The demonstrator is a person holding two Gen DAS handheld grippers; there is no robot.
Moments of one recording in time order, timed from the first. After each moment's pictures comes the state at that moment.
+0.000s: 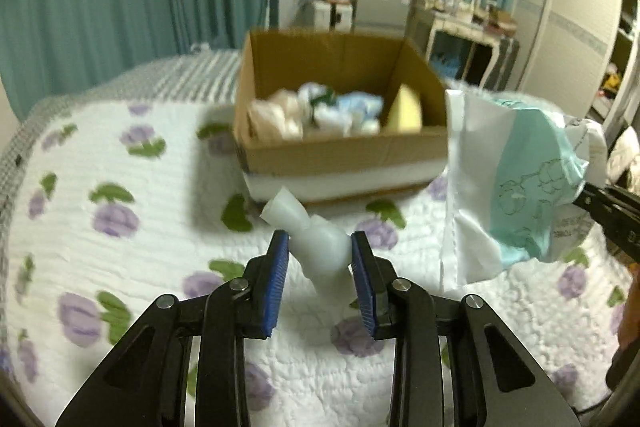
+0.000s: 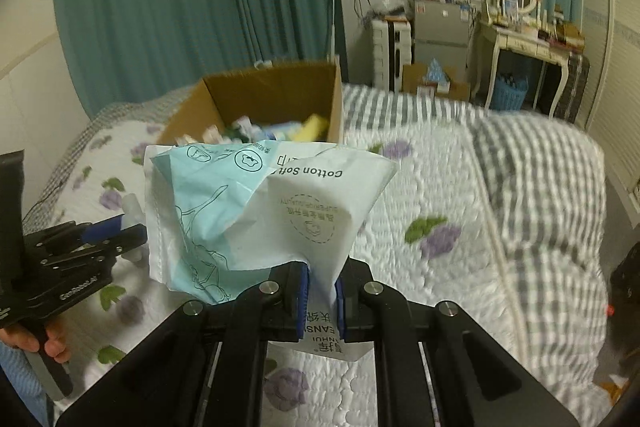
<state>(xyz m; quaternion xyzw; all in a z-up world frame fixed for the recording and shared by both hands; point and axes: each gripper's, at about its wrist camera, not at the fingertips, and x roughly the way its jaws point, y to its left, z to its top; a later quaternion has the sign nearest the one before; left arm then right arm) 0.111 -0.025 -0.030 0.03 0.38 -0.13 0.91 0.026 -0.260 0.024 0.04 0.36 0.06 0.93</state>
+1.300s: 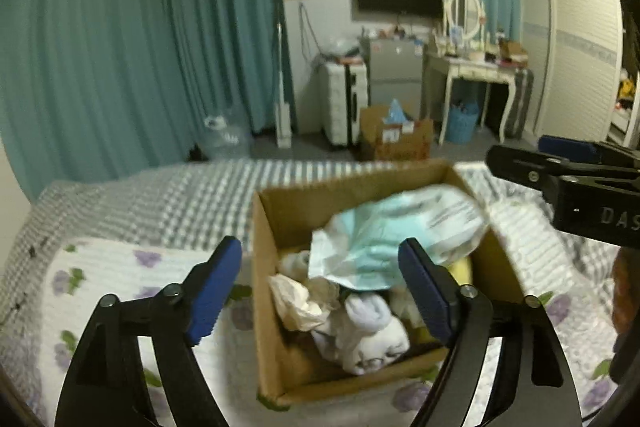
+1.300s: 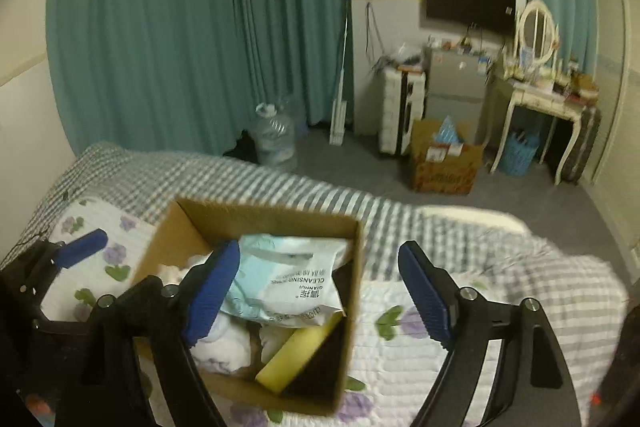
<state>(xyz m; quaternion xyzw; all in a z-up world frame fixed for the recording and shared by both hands) 0.223 -0.051 0.036 0.07 0.27 -0.10 0.95 0.193 -0.231 0.095 0.01 0.30 0.06 0.95</state>
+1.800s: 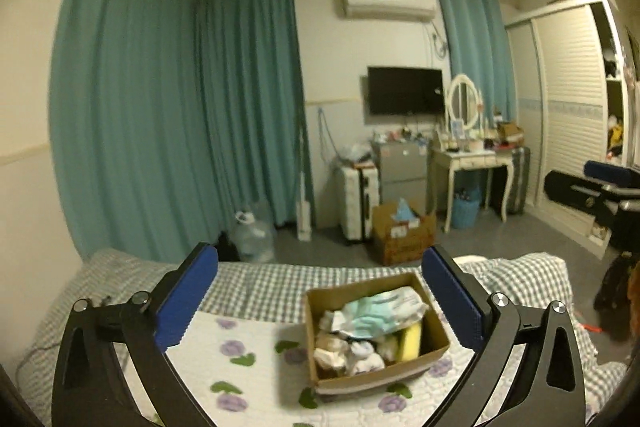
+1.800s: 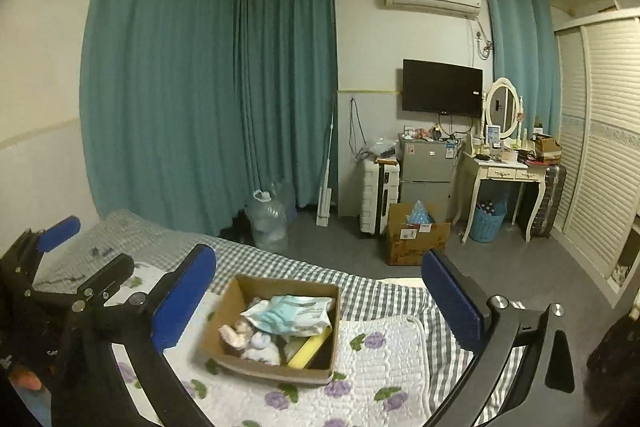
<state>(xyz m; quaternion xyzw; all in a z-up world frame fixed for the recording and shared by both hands) 0.067 -0.004 0.179 0.05 0.11 -0.08 0.99 0.003 -0.231 0.255 0.01 0.15 0.03 0.99</state>
